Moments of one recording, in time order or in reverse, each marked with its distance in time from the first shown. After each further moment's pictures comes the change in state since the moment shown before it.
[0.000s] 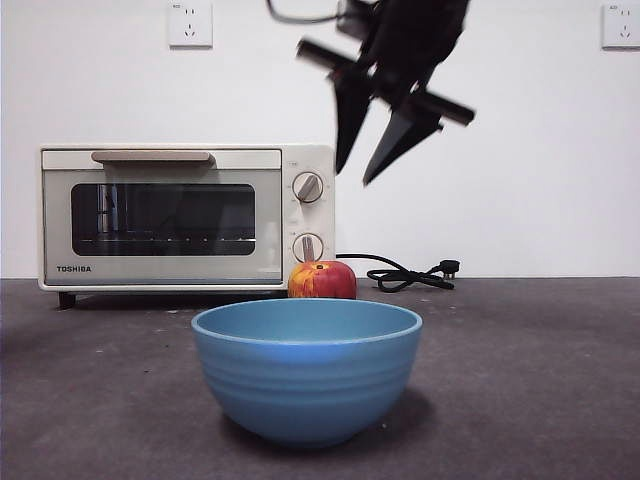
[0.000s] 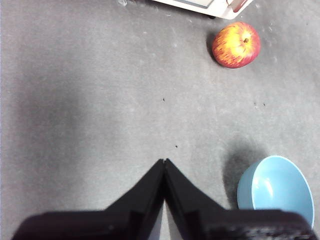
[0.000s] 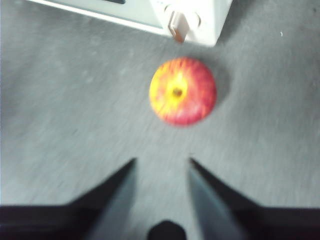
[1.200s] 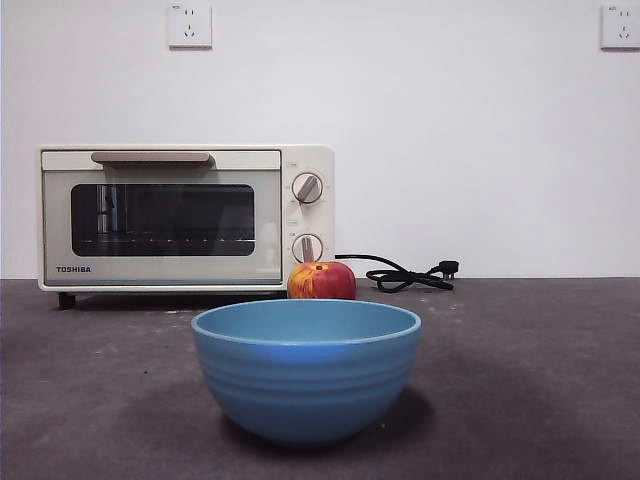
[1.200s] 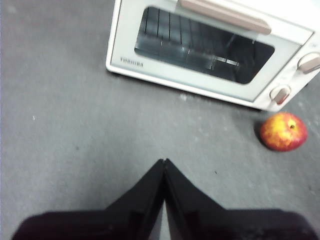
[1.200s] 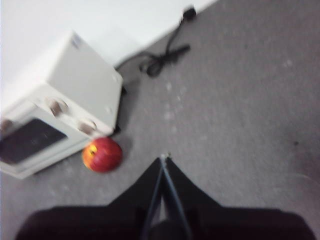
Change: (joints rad) left arm 0.025 -0.337 -0.217 0.223 -0.271 -0.098; right arm -0.552 -1.332 -1.165 0.437 -0.140 0.270
